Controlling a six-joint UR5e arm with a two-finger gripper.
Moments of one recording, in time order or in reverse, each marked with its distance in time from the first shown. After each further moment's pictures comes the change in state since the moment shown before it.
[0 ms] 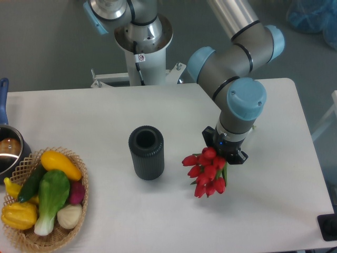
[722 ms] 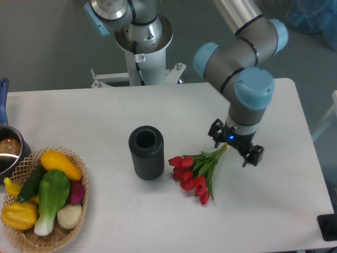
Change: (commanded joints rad) arm 0.094 0.035 0.034 0.049 -0.008 0.034
